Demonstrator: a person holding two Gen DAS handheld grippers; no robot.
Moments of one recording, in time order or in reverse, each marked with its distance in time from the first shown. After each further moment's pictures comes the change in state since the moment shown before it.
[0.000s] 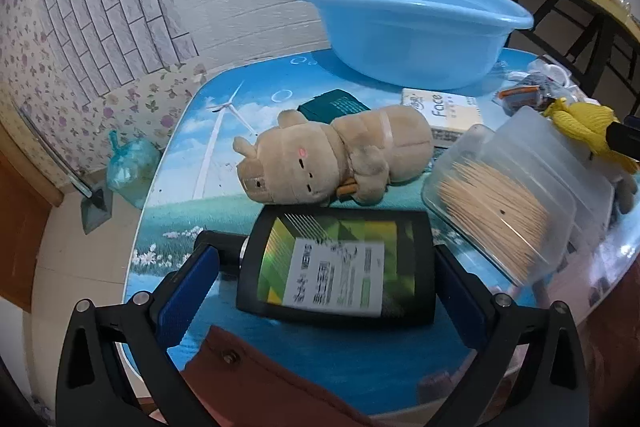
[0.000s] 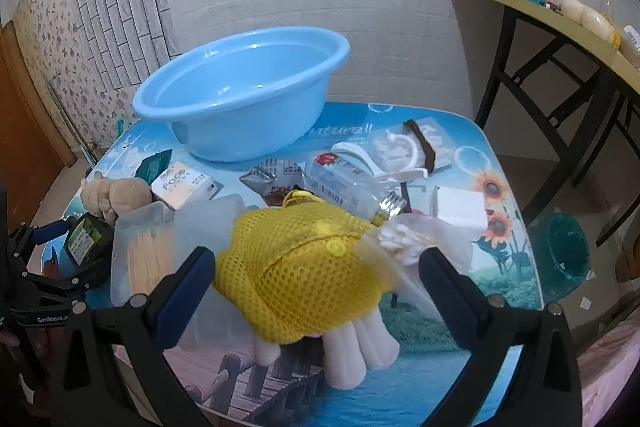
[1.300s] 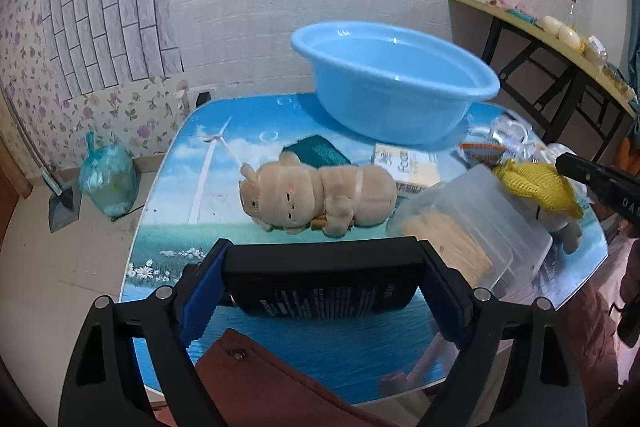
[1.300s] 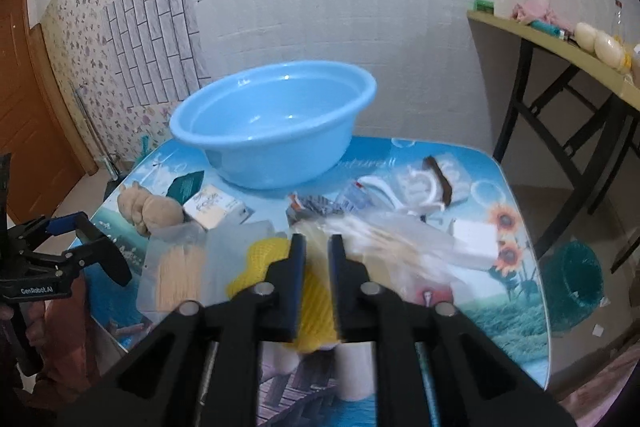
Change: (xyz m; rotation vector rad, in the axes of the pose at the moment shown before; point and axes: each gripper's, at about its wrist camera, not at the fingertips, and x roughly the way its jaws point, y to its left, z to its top) left arm -0.033 0.018 0.006 -0.081 -0.089 -0.169; right arm -0.018 0.007 0.004 -0.041 -0.079 0.096
